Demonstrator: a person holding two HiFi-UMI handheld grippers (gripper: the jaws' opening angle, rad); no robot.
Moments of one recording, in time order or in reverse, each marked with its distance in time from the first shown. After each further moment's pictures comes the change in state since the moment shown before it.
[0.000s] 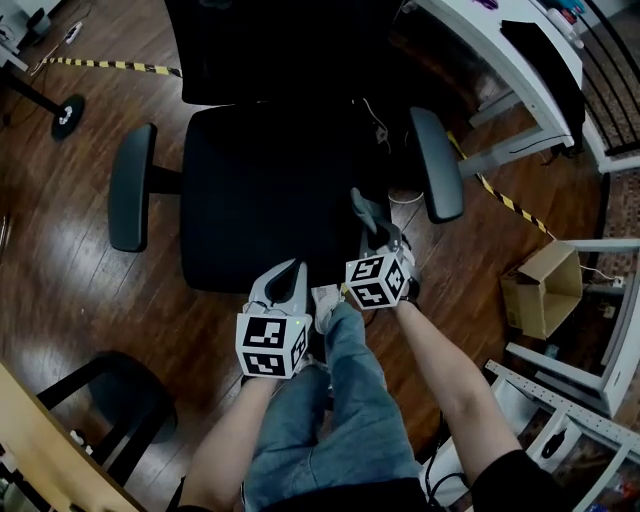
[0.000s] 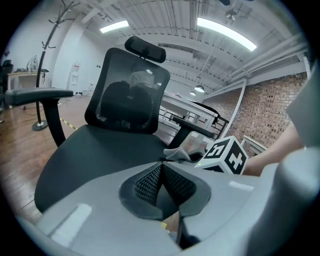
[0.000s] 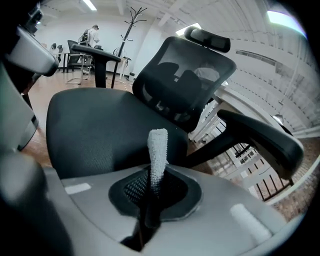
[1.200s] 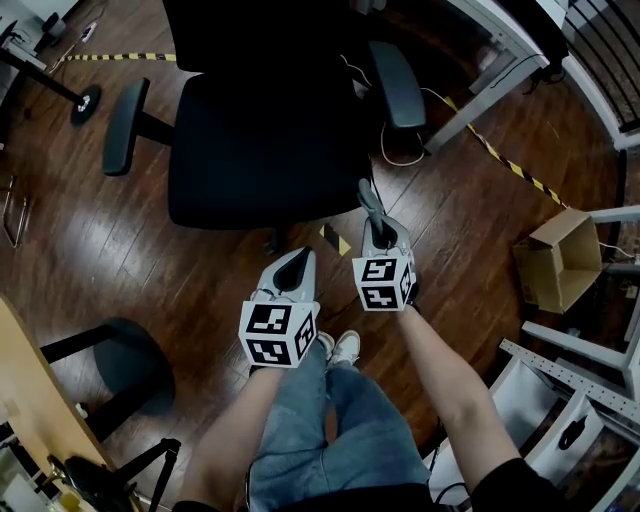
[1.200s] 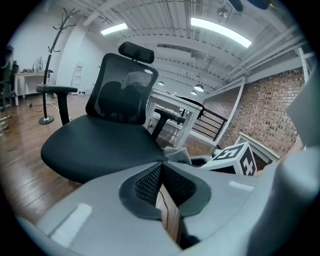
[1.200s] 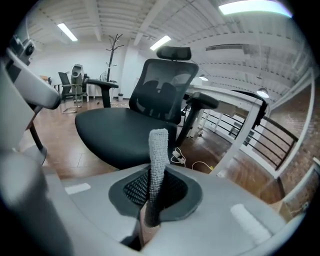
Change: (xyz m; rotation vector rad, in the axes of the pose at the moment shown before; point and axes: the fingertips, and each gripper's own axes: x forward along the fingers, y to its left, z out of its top) left arm -0.051 -0.129 -0.087 -0.010 -0.001 0.035; right arm -0.116 0.016 -0.116 0.281 -0.157 0.030
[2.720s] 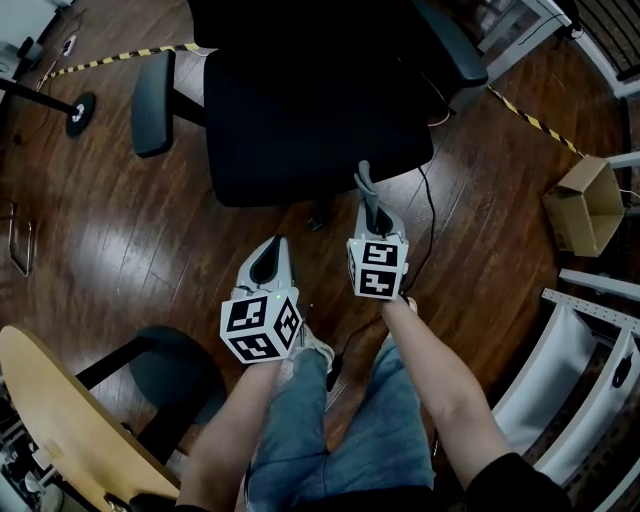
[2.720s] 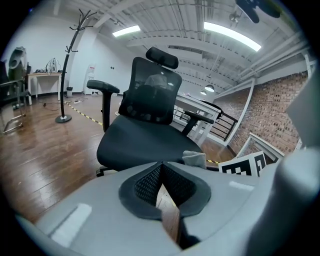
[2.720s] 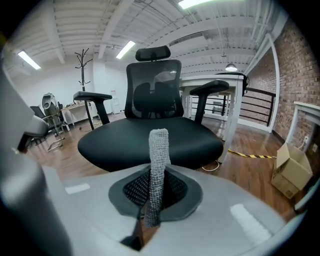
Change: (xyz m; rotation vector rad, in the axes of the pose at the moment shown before) left arm -0.091 0.188 -0.016 -0.033 0.006 0.094; right arm 0.022 0.168 0.023 0.394 -0.032 -0.093
